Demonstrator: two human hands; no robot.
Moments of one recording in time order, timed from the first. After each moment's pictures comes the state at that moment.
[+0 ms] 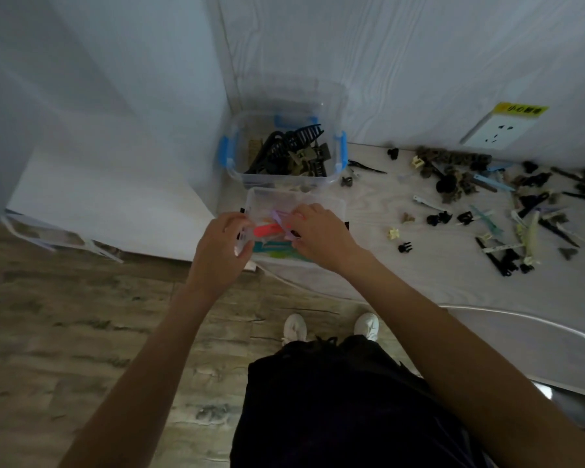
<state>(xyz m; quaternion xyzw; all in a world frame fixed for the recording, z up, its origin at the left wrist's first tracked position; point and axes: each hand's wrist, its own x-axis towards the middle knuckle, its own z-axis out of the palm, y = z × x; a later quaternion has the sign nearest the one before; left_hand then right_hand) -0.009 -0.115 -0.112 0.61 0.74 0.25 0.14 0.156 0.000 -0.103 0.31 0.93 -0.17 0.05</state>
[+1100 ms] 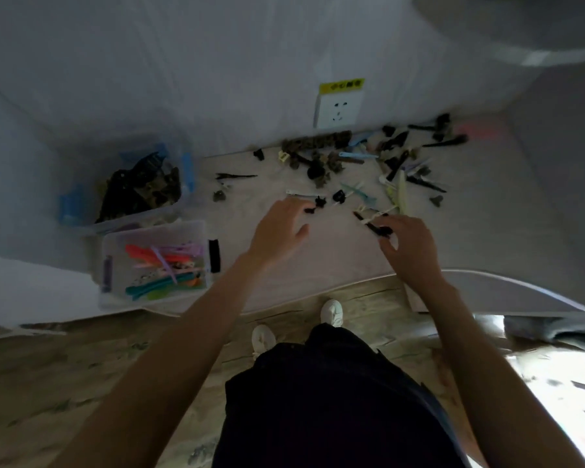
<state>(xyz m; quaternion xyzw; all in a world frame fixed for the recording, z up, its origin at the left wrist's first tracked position) 0.212 0.027 -0.126 0.72 0.59 0.20 0.29 0.457 0.017 -0.115 0.65 0.72 -0.19 -0.15</state>
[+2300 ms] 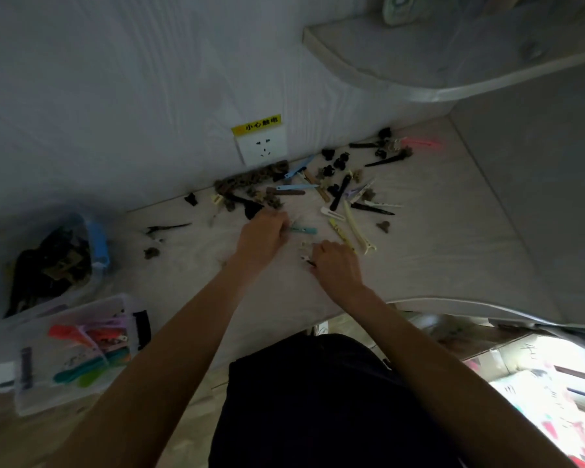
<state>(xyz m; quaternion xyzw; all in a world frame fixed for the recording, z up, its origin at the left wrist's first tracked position) 0.323 0.145 -0.154 0.77 0.60 0.05 0.23 0.479 0.091 -0.150 0.61 0.77 -0.14 0.11</state>
